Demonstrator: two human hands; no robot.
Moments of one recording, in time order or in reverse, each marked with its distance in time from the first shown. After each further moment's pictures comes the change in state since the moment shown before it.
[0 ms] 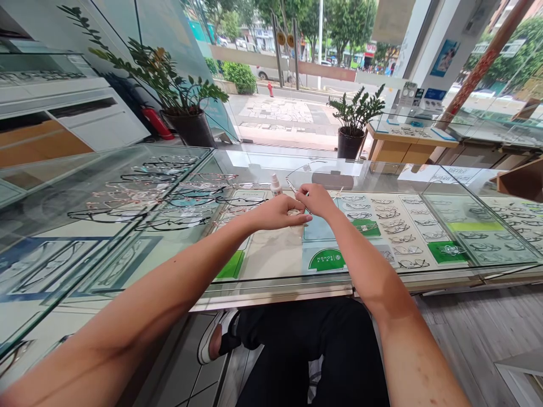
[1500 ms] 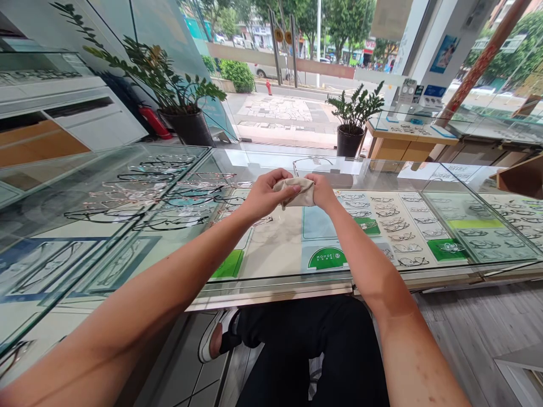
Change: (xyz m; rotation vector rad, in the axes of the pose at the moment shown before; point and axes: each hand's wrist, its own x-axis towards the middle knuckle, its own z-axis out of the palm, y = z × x) left_hand 0.006 0.000 -0.003 -0.629 0.515 -0.059; right_hand -0.001 -0.009 -0.014 0.410 0.102 0.082
